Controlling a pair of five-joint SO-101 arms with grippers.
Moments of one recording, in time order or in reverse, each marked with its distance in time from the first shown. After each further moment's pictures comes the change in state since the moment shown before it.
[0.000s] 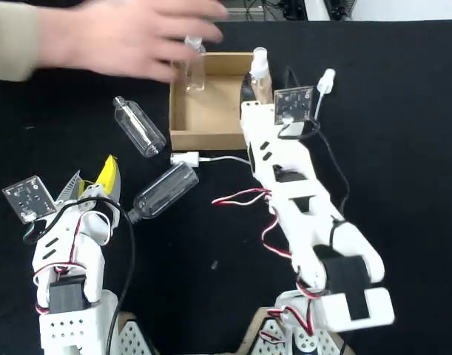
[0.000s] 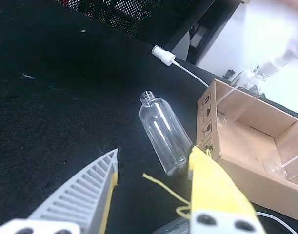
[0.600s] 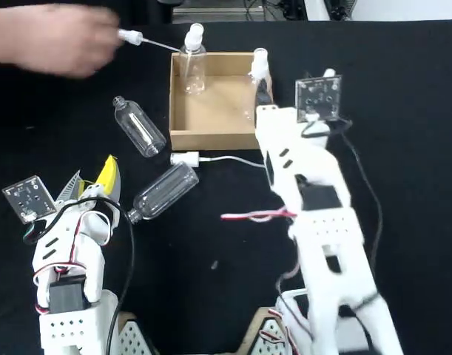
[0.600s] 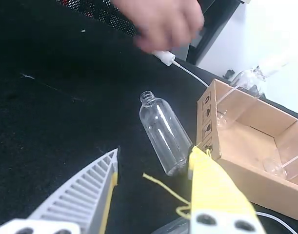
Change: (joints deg) left arm 0.0 0.0 0.0 0.0 0.0; right arm 1.7 -38.1 0.7 47.2 0.0
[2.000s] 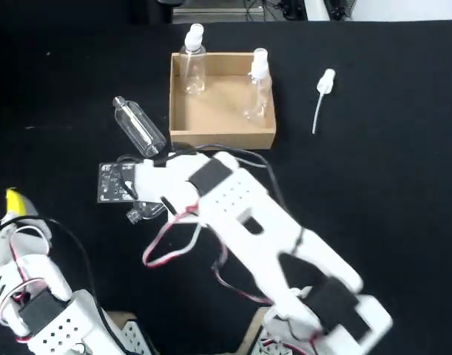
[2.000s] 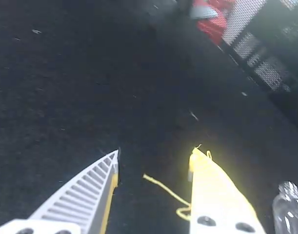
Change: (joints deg) left arm -36.4 -0.1 -3.4 8.8 3.4; right arm -35.3 35.1 -32.3 53.7 52.1
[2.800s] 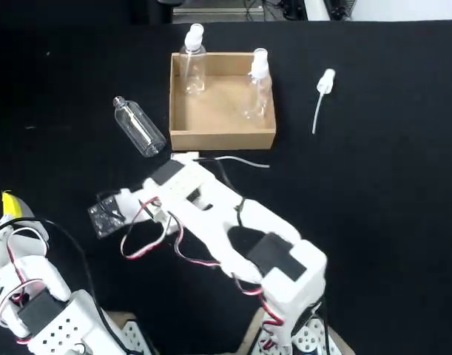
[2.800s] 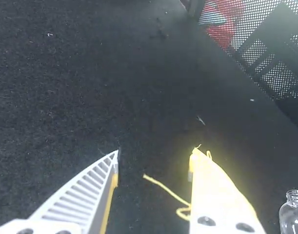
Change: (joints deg) left arm -1.8 0.0 0.0 0.0 0.0; right arm -3.0 26.8 -9.0 -5.8 18.1
